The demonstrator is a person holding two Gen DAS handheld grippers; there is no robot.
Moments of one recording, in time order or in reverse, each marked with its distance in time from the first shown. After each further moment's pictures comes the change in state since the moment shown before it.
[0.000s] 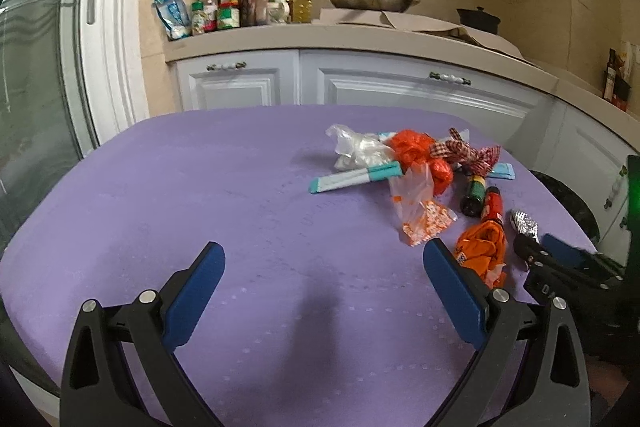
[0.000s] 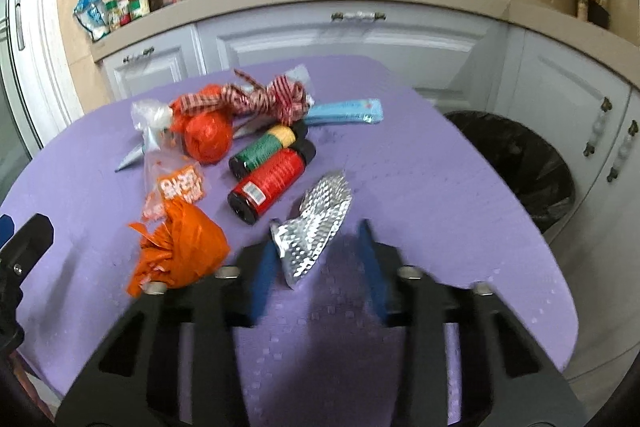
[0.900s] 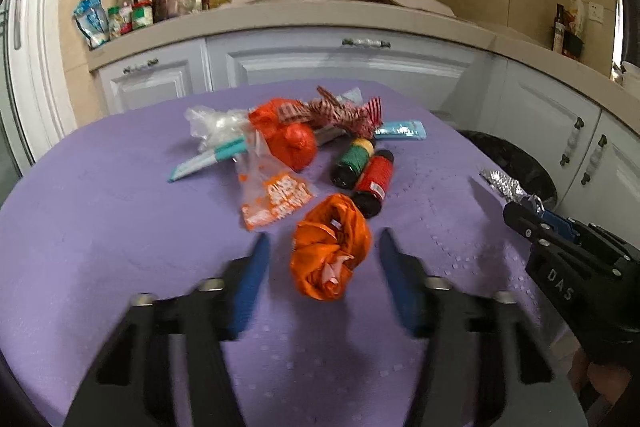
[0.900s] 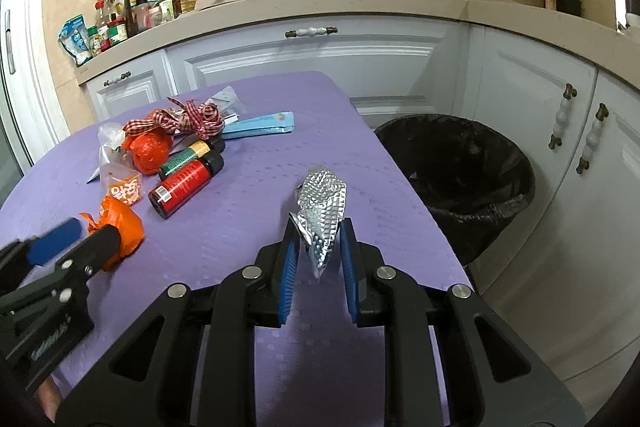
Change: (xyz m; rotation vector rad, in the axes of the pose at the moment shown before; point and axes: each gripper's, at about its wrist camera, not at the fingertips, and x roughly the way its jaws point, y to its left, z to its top) left arm 0.023 -0.095 -0.012 0.125 0.074 -0.162; right arm -0.024 -0.075 -0.008 0.045 -0.068 -0.033
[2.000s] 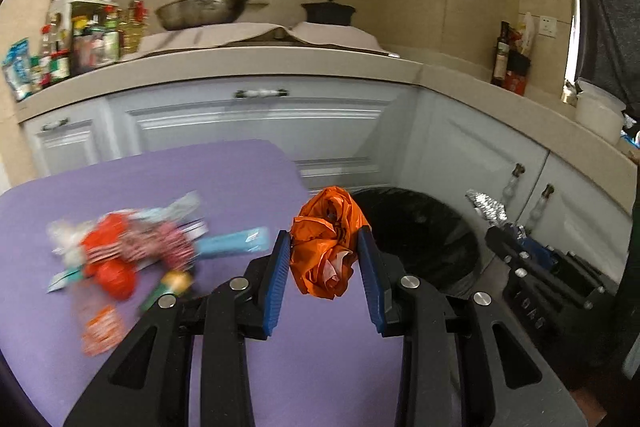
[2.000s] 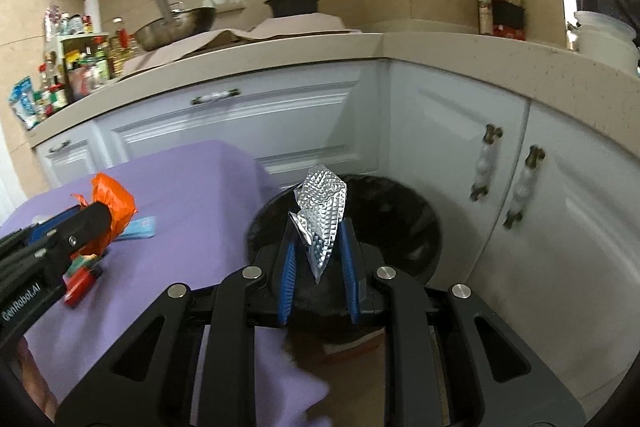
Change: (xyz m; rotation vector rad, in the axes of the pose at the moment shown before) left arm 0.027 -0.131 0.096 0.048 -0.101 -0.205; right arm -0.001 -0.135 0.070 0.093 -0.129 -0.149
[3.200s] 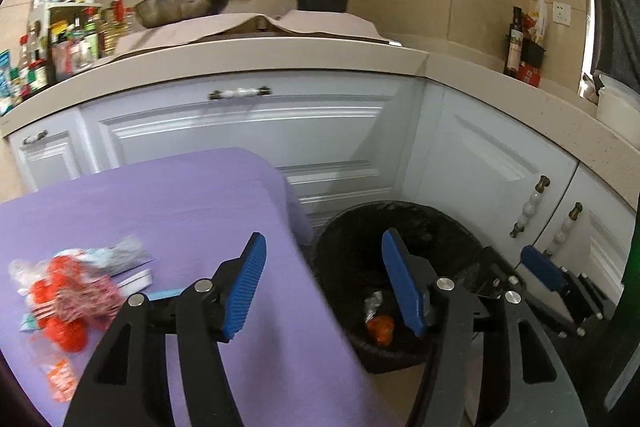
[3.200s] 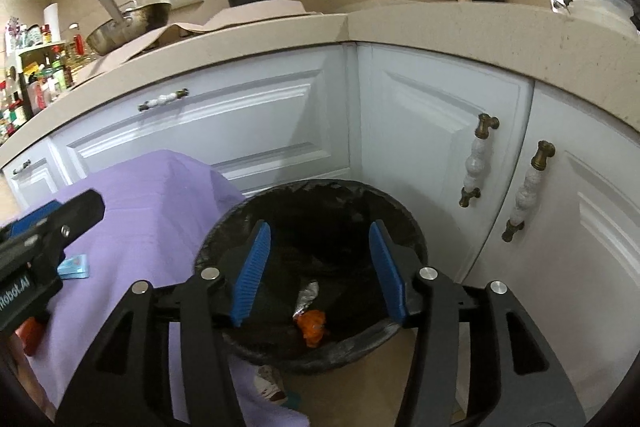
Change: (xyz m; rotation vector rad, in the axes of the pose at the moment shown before) left arm 0.058 -0.017 0.025 0.010 0.028 0.045; right arm 0.057 -0.023 0.014 0.063 0.030 -0.070
